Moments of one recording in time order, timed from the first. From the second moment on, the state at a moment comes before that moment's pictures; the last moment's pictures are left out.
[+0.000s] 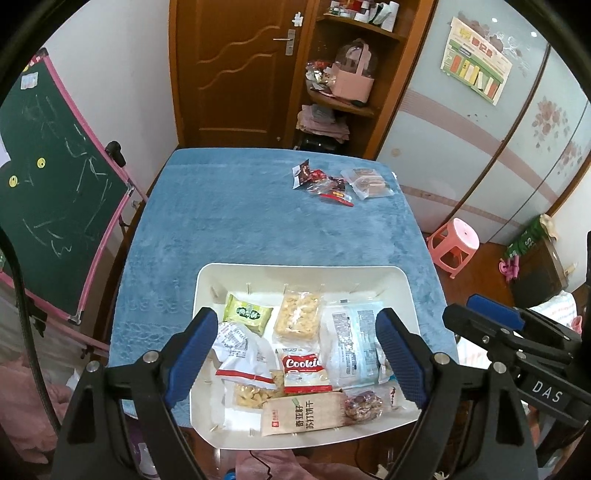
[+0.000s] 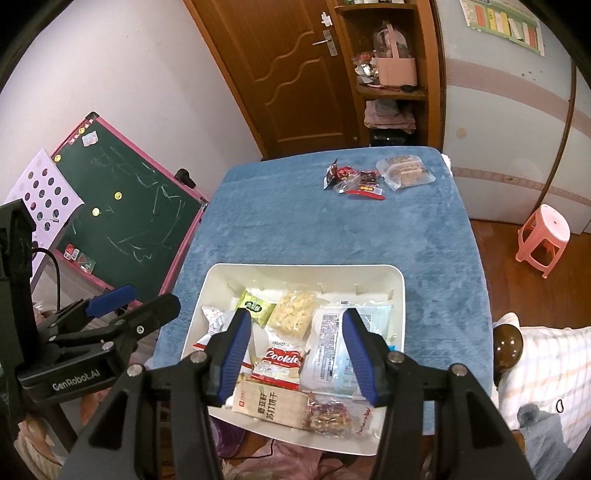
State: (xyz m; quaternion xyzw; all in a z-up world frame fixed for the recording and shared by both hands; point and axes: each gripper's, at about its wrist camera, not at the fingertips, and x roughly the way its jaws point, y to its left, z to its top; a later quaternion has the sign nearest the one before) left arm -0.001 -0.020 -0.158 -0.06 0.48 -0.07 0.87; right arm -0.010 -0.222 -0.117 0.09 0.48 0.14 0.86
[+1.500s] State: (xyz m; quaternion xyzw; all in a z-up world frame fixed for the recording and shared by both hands) left arm 0.245 -0.051 -0.040 0.04 0.44 -0.16 0.88; right arm 0.206 -0.330 -0.013 0.09 0.46 -0.01 0.88
